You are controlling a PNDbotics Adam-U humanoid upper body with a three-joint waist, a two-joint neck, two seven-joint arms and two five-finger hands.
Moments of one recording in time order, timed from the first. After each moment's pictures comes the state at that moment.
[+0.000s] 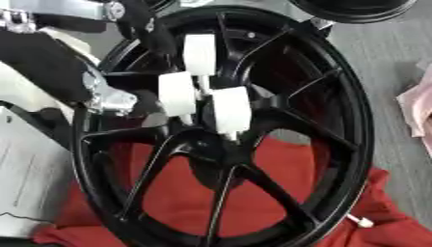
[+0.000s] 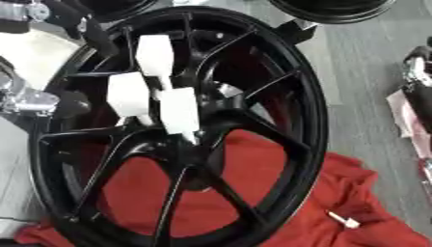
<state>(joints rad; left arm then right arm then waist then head) -1.11 0.89 -0.48 -1.91 -0.23 0.21 -0.90 -0.24 -0.49 -0.11 -1.87 -0.06 0.13 -0.43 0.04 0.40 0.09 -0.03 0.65</state>
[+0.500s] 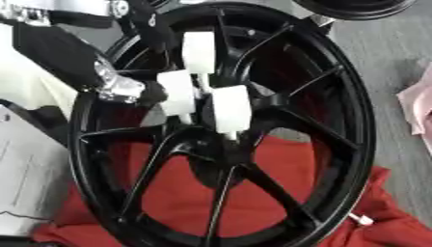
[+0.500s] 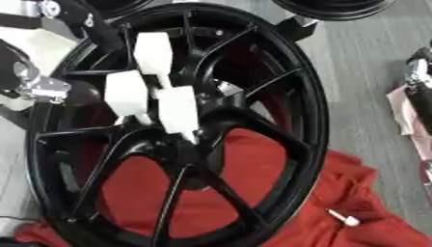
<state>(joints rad) -1.11 0.87 -0.49 -1.86 -0.25 0.21 -0.90 -0.24 -0.48 -0.11 -1.87 -0.06 0.13 -0.43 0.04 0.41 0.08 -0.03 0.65</state>
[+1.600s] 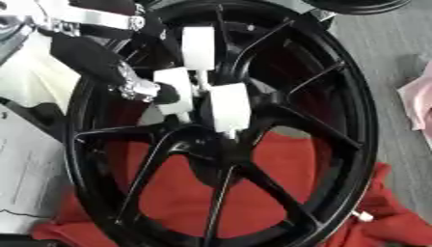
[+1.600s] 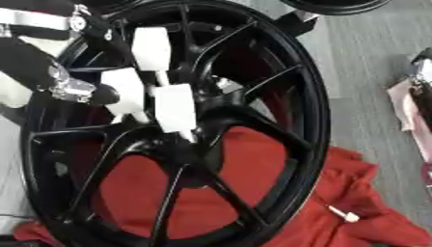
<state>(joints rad) -1.11 0.82 -0.53 -1.76 -0.29 0.20 -0.90 -0.25 -0.47 -0.10 -1.87 -0.07 0.12 -0.44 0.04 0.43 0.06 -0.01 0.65</state>
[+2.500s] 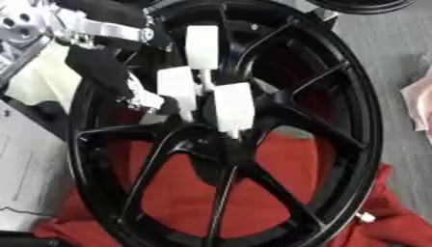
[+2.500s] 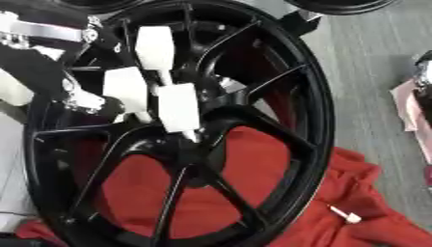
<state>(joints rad) -1.11 0.80 -0.55 -1.75 -0.32 0.17 -0.91 -0.25 -0.46 -0.10 -1.87 -0.07 0.12 -0.44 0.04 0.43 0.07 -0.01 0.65</state>
